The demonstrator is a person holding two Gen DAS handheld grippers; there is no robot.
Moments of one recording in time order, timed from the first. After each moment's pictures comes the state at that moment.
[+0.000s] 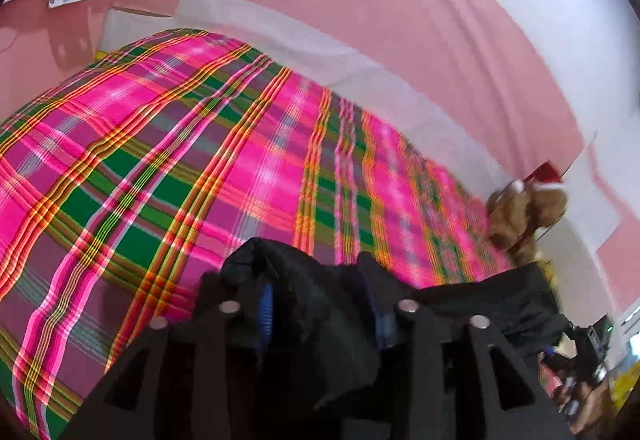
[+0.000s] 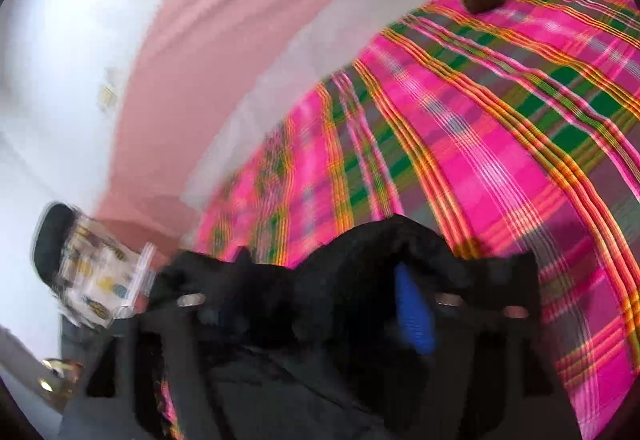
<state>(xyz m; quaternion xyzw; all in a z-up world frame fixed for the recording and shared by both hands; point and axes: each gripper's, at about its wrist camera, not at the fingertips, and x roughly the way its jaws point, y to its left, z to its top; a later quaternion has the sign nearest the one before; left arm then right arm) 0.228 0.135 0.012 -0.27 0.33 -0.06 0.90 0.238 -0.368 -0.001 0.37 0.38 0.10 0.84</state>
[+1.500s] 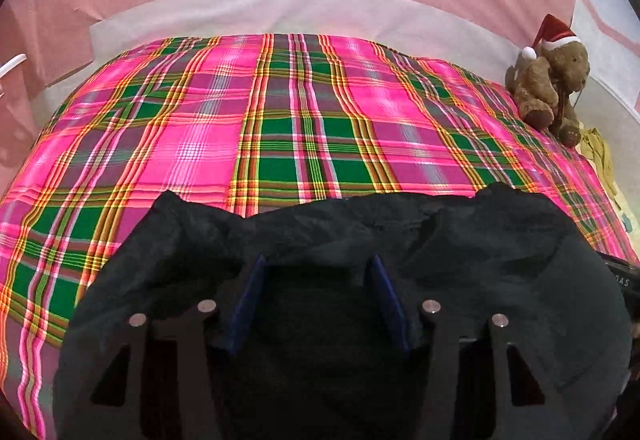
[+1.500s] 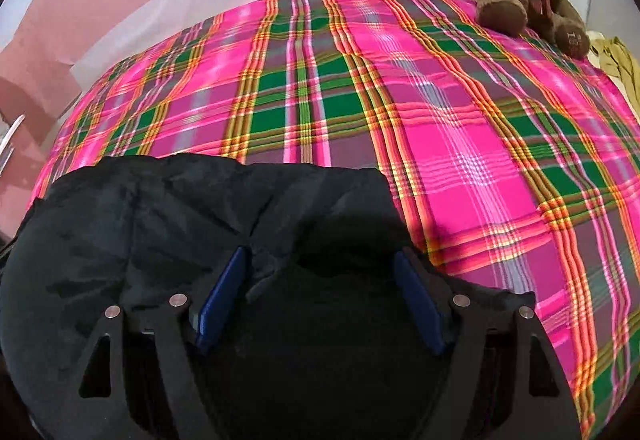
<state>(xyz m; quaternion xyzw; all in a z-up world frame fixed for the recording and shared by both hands) 0.296 0.009 -0.042 -0.04 0.40 -0.07 0.91 0.296 -0.284 -0.085 0.08 0.53 -0.01 0.85</state>
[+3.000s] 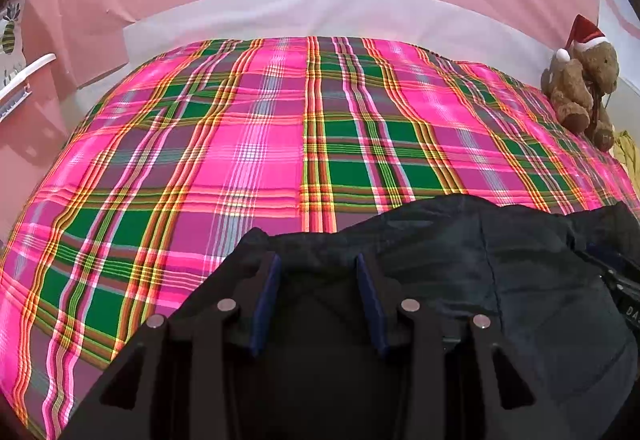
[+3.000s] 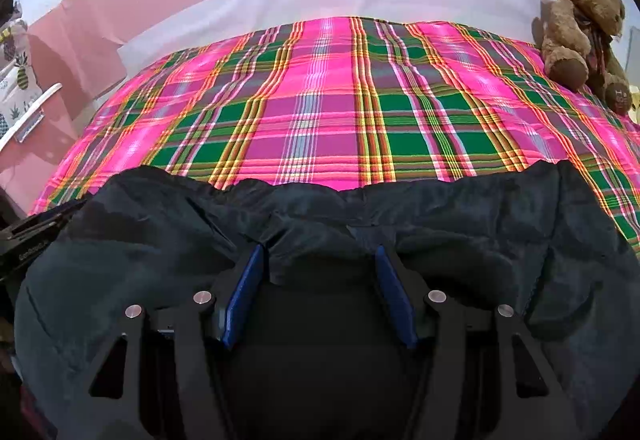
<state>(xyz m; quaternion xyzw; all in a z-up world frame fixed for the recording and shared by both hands) 0.306 0.047 -0.050 -0.02 0.40 -0.01 0.92 0.303 -0.170 -0.080 0.05 0.47 0.06 0.88</state>
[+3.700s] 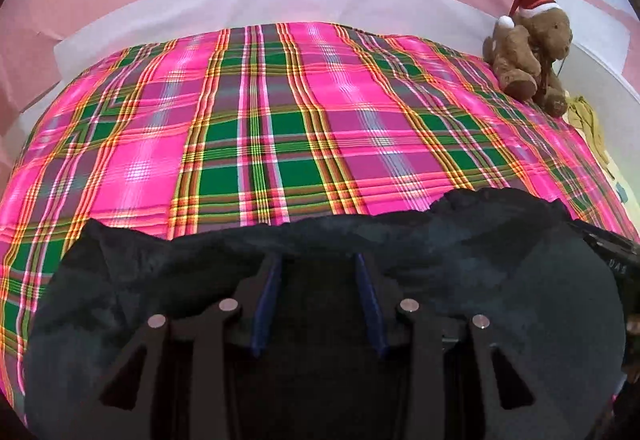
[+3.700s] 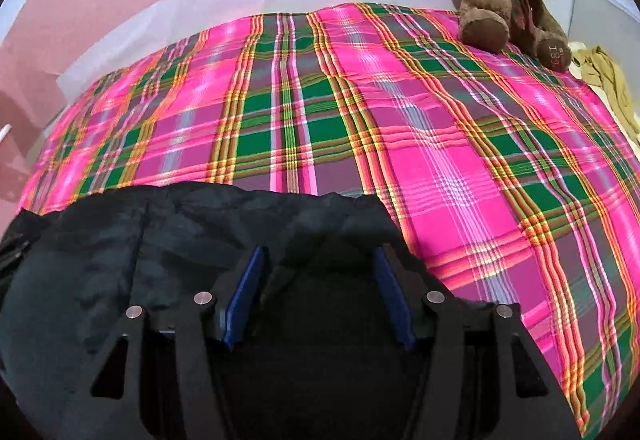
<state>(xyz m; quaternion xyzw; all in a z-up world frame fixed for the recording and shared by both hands) 0.322 -0.038 -0.041 0.00 0.43 -0.11 0.90 0.299 -0.279 -0.074 0.07 0.50 -0.05 0.86</state>
